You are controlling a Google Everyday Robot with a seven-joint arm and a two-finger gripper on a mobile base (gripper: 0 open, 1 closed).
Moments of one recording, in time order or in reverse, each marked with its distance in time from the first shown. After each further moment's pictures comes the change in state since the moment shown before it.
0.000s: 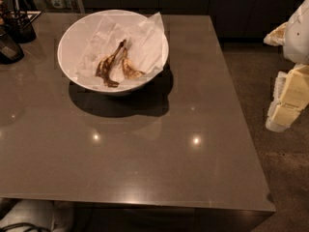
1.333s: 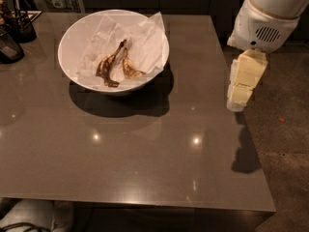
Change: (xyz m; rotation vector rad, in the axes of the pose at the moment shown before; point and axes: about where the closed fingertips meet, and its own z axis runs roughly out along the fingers) arm -0.048 -0.031 0.042 -0.140 0.049 -0.003
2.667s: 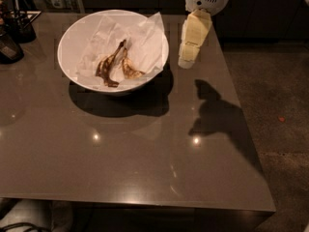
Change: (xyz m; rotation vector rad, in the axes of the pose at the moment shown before) arm -0.113 -0.072 -0.011 0.072 -0.112 -0.076
